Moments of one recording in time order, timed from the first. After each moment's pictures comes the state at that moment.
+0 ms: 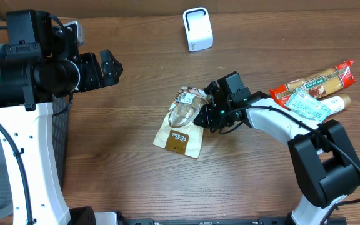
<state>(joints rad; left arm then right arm) 0.09 1.55 2.02 -1.50 0.26 -0.17 0.46 1.89 1.10 -0.37 -0.58 0.40</state>
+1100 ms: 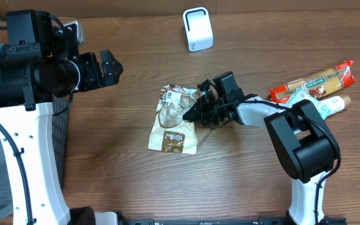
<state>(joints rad) 0.09 1.55 2.02 -1.50 0.26 -0.17 0.45 2.11 1.13 -0.03 -0.84 0.62</state>
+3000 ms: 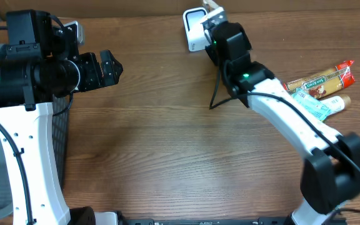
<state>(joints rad) 0.09 1.55 2.02 -1.50 0.26 -0.17 0.50 1.84 1.46 -0.07 0.45 -0.33</state>
